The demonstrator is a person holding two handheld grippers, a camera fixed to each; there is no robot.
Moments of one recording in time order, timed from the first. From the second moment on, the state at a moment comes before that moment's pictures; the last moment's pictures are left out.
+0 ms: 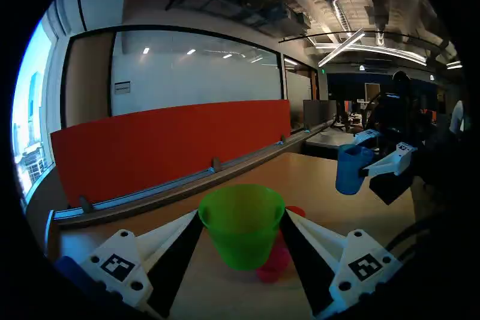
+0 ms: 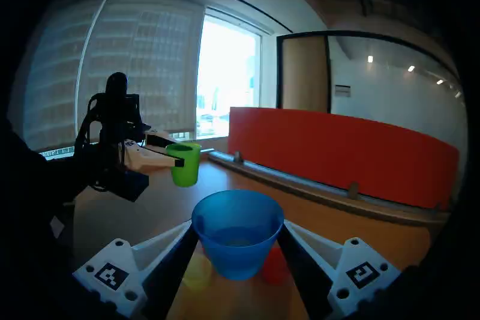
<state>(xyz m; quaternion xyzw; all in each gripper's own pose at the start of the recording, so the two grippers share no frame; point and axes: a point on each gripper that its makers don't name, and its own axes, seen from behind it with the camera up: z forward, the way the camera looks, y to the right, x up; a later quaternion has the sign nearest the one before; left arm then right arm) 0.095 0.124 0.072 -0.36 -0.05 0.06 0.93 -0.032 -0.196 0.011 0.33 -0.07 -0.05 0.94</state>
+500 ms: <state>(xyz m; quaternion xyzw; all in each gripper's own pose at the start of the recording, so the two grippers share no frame) 0.092 0.128 0.068 -0.36 -0.05 0.07 0.93 -0.019 -0.198 0.015 0.33 -0.05 -0.04 0.94</state>
